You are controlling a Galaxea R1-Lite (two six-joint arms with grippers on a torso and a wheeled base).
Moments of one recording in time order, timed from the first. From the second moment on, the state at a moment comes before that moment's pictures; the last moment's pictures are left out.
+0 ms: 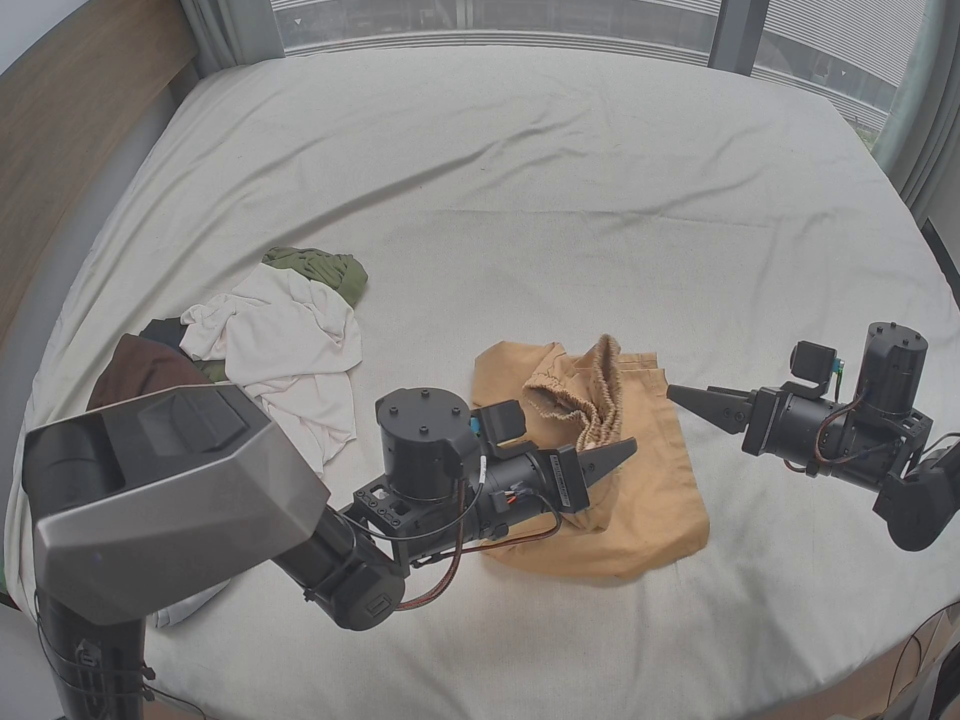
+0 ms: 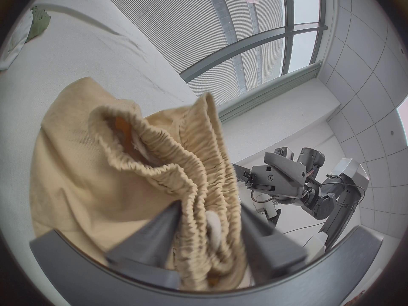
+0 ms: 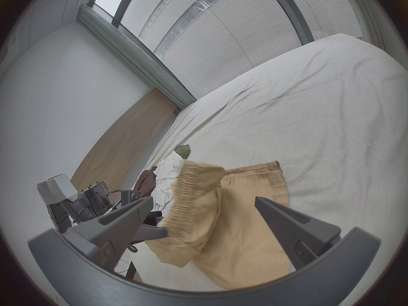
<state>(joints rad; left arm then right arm) -0.74 2.28 -0.97 -1.24 -0.35 -0.66 0.27 1.74 -0.50 -1.04 0.45 0.37</state>
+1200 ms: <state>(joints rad) -0.40 1.99 -0.48 -1.48 -0.38 -0.52 0.26 1.92 -0.43 -1.03 0.37 0.36</state>
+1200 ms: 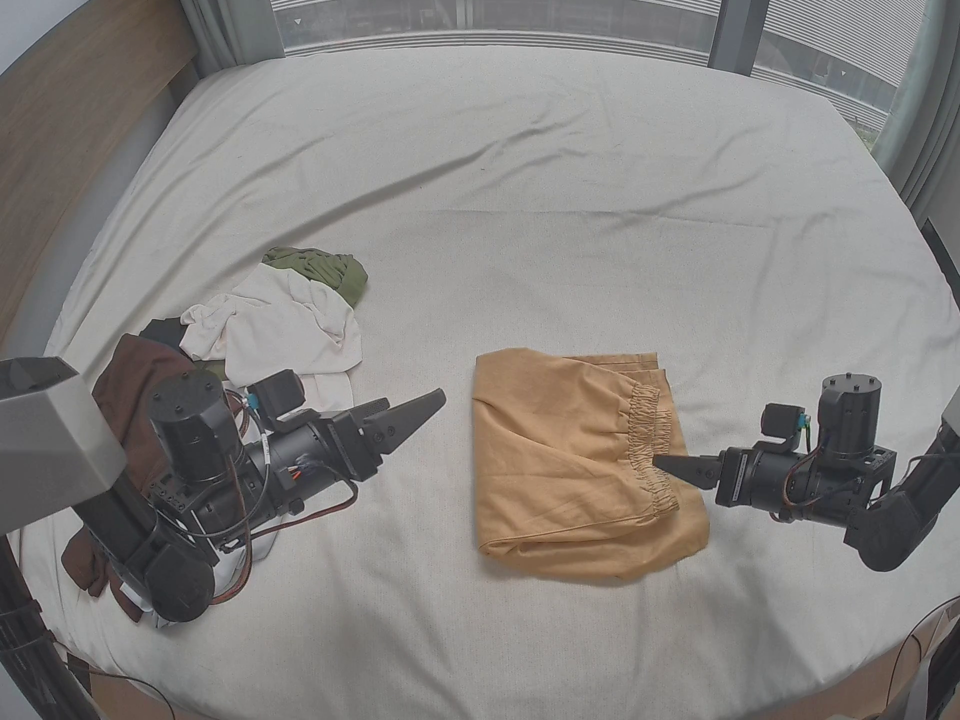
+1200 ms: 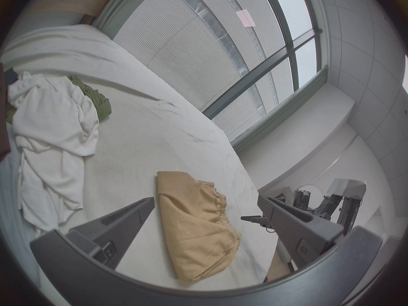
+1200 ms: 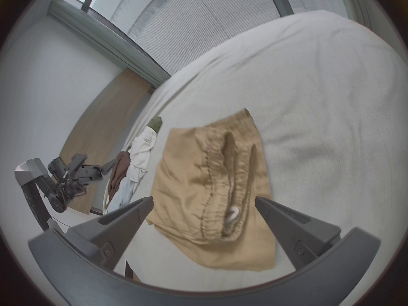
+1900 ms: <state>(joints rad) -0.35 2.04 -0.44 -1.55 -0.40 -0.51 0.32 2.09 -0.42 -1.20 0.38 0.48</state>
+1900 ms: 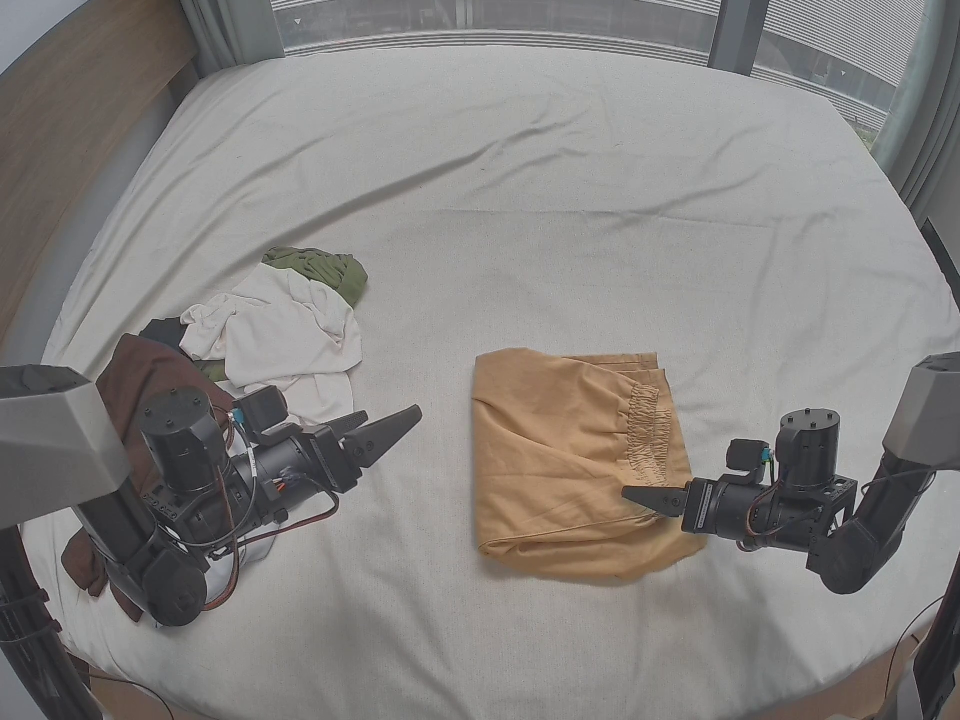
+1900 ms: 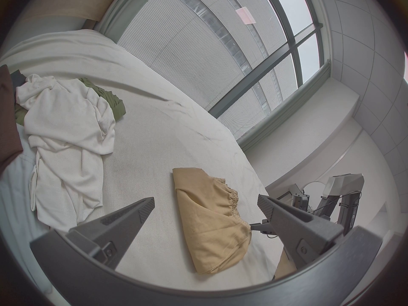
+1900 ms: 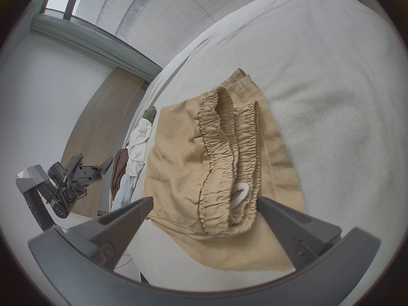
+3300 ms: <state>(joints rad) -0.36 2.07 -0.44 -1.55 -0.39 -0.51 0.26 1.97 -0.42 -0.96 0.35 0.30</state>
